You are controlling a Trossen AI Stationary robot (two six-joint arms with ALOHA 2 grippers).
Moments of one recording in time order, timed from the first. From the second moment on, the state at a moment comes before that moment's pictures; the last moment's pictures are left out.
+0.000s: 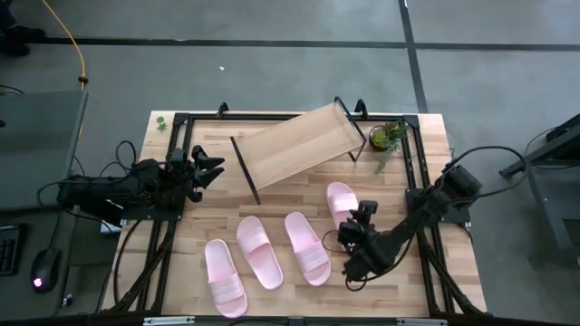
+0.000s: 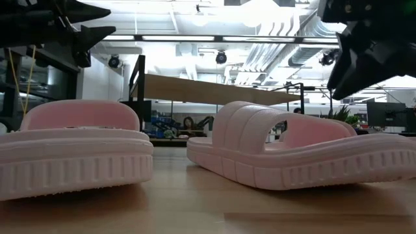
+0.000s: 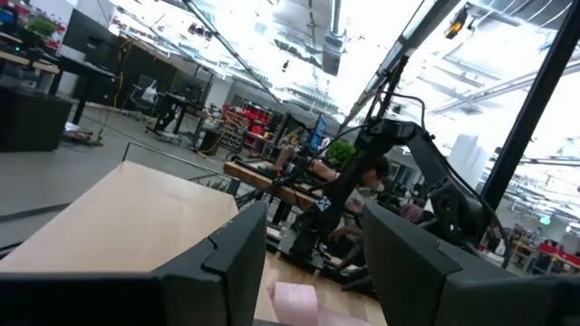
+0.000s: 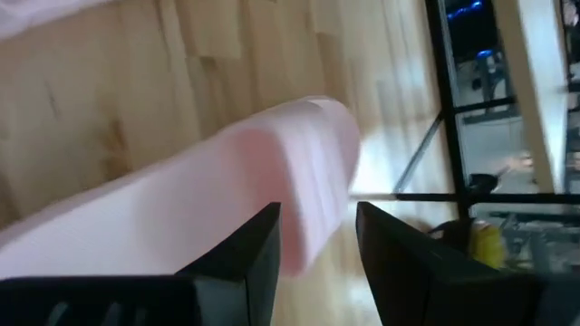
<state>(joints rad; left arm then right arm) 0.17 0.17 0.07 0.36 -0.16 -0.36 0.68 1.81 1.21 -1.26 0.79 0.89</state>
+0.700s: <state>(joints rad) 0.17 0.17 0.07 0.36 -0.16 -0.36 0.67 1.92 1.21 -1.26 0.83 0.88</state>
